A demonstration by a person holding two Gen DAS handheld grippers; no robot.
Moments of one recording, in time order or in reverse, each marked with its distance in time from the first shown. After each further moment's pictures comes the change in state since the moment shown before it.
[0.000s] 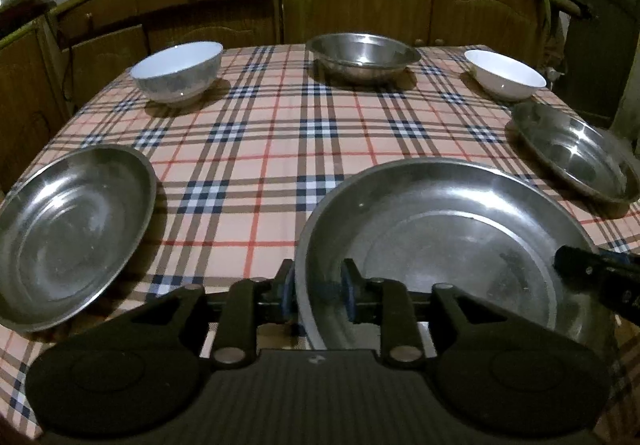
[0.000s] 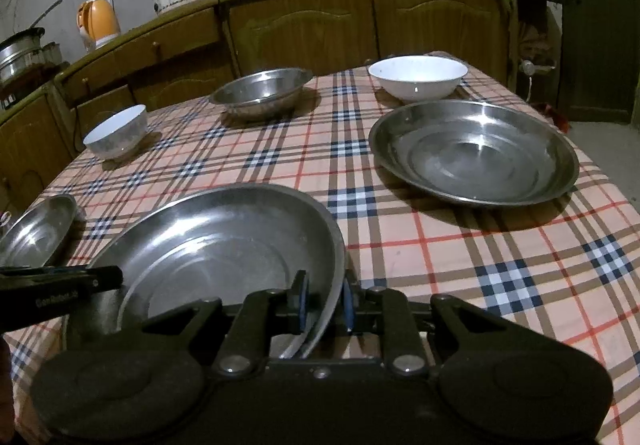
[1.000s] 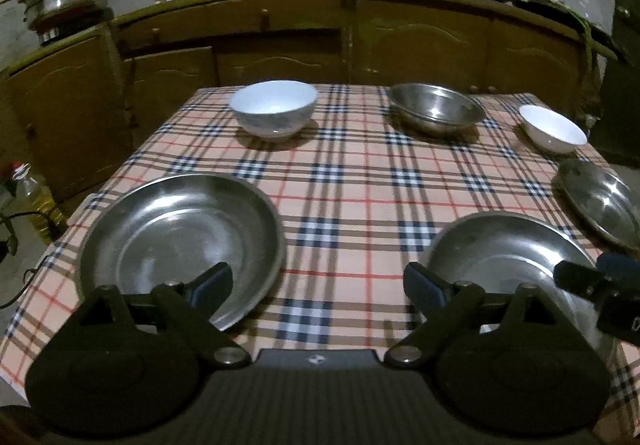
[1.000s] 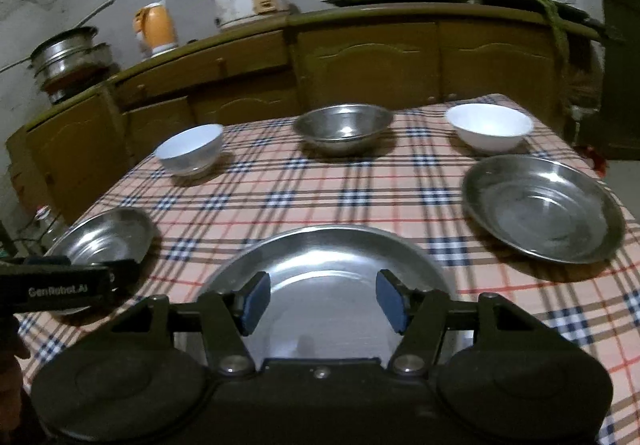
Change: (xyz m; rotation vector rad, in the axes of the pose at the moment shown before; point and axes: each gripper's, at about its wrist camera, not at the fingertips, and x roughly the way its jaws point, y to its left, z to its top) left arm -0.053 0.064 0.014 -0.082 -0.077 0.111; right arm -0.029 0.073 0.020 -0.083 -0.064 0.112
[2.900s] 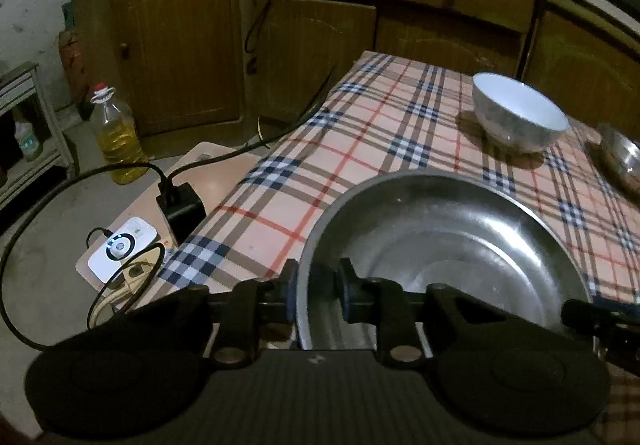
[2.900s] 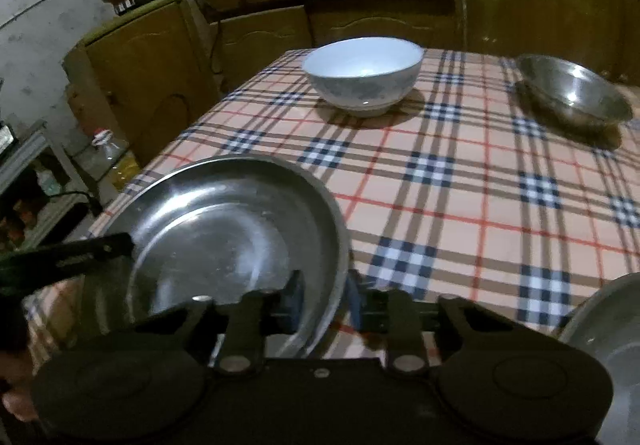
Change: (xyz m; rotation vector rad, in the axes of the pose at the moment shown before) left arm 0.071 0.181 0.011 -0.234 0.066 0.195; right arm 0.153 0.179 0.021 -0.139 0.221 0.185
